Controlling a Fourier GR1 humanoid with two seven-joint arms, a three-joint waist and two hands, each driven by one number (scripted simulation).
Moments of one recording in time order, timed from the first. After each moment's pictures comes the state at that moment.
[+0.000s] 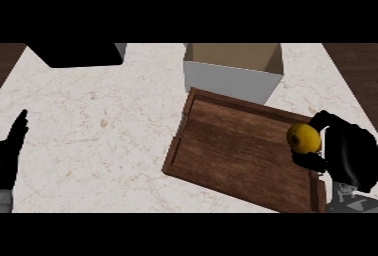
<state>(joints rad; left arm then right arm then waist) -0.01 0.46 0.10 -1.35 -0.11 0.19 0.05 -0.07 -0.27 0.12 -1.80 1.21 -0.01 0.58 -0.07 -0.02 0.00</state>
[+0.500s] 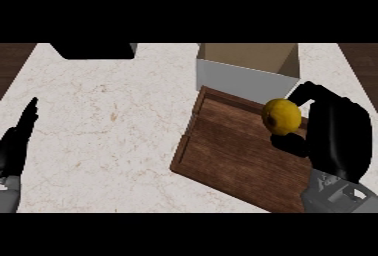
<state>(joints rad) -0.09 0.45 0.09 -1.33 -0.13 0.16 0.07 -0.32 -0.13 0.20 -1.95 1.28 0.17 0.76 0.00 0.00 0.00</state>
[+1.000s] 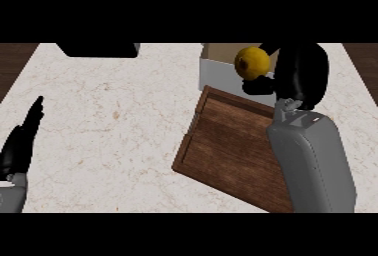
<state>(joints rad) -0.12 0.42 0.09 -1.31 -0.16 0.15 0.05 -0.69 -0.02 0.04 -1.56 1.19 0.02 0.79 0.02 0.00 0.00</state>
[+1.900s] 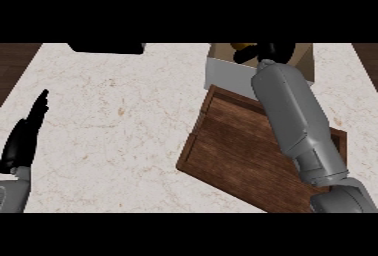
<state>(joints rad) -0.15 0.40 0.10 -1.32 -0.18 0.13 0.08 -1.10 -0.07 -0.25 -0.63 1.08 -0.43 0.60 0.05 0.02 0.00</state>
